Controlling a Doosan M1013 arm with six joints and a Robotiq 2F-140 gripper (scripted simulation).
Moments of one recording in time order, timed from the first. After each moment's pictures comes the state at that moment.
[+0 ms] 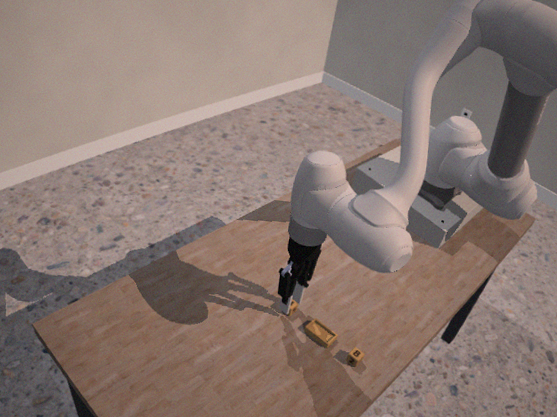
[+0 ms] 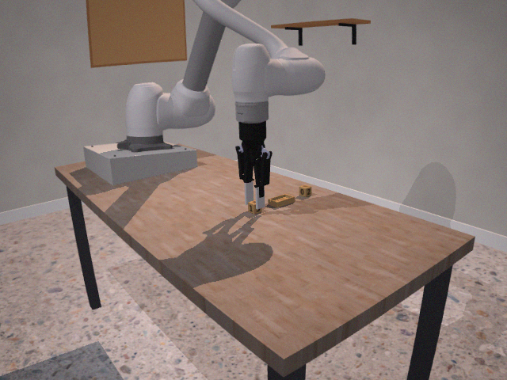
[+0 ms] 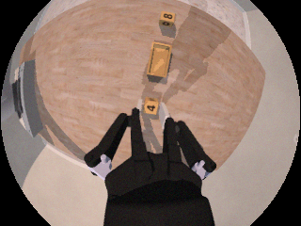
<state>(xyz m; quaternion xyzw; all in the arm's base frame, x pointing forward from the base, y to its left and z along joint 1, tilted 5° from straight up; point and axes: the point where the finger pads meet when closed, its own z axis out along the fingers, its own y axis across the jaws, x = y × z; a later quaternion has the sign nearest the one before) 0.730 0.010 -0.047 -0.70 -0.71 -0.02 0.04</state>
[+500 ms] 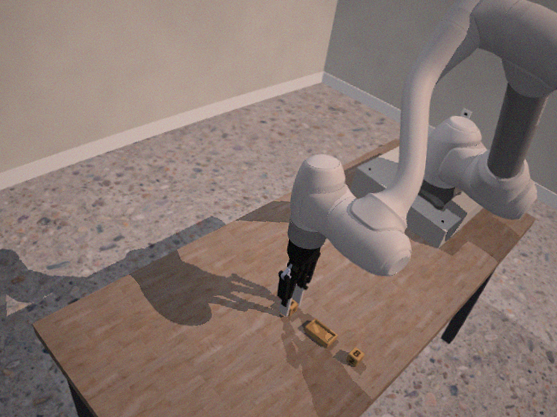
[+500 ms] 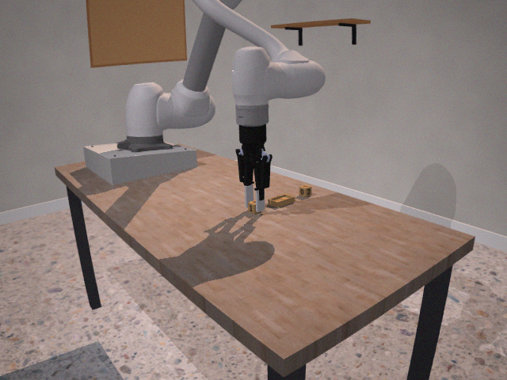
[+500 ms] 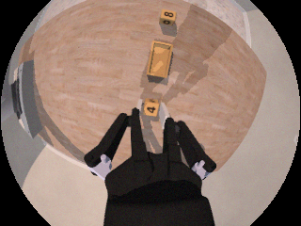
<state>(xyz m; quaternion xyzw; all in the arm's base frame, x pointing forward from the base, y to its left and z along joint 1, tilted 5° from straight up) 0.730 0.010 -0.056 -0.70 -0.71 -0.02 0.04</state>
